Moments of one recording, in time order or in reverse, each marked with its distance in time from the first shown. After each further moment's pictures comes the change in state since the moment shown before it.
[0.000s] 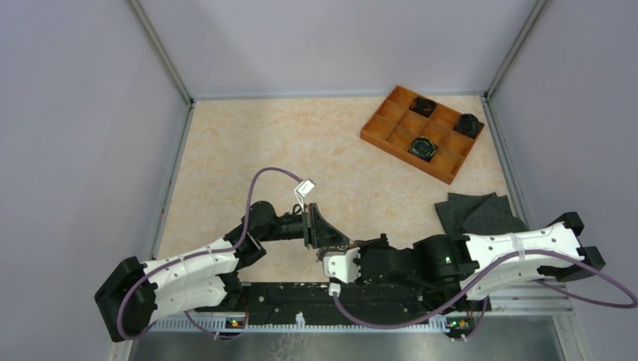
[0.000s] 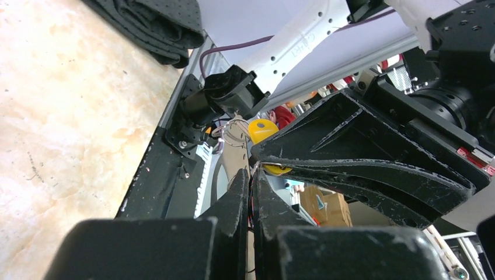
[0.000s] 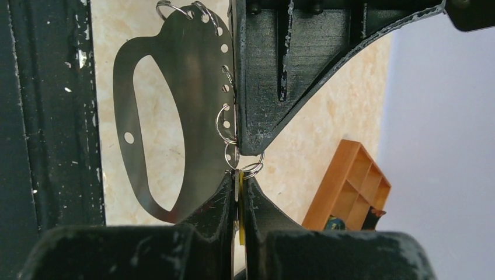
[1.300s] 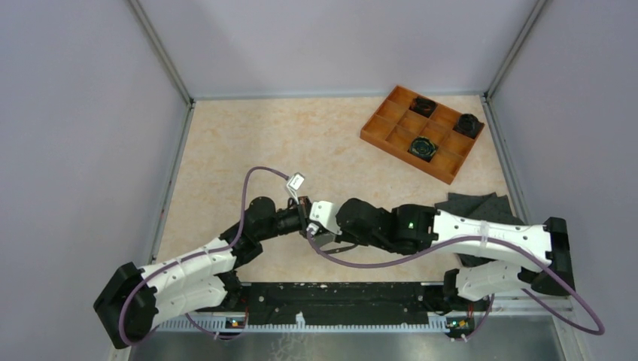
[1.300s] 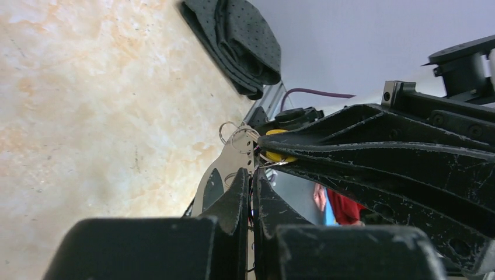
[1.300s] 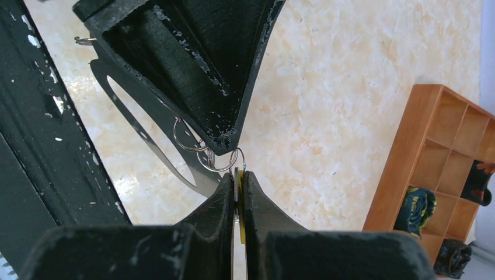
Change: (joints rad) left arm 0.084 -0.025 -0.005 -0.191 -0.187 0.046; right arm -0.369 0.175 0.074 0.039 -0.245 0.185
